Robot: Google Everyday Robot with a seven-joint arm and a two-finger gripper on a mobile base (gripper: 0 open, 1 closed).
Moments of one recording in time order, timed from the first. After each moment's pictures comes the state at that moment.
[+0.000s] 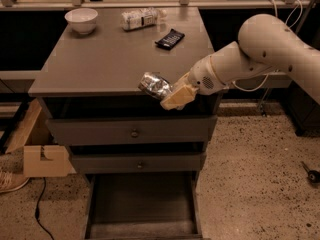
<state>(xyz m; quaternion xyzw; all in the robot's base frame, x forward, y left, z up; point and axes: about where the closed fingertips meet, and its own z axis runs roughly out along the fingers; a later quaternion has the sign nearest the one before) 0.586 -0.039 0.826 -0.51 0.76 0.27 0.30</state>
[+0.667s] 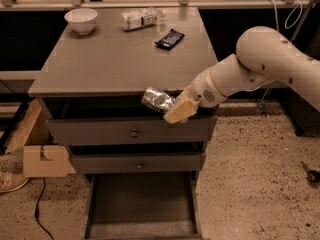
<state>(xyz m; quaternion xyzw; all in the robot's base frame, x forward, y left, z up) 0.564 -0.046 0.799 -0.52 0.77 0.25 0.27</state>
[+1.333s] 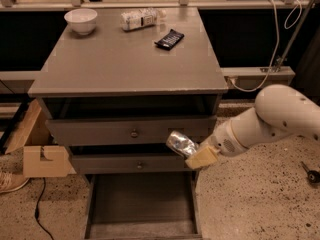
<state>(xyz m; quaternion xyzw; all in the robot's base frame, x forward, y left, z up) 0.483 -0.111 0.699 -0.42 0.85 0.25 0.20</state>
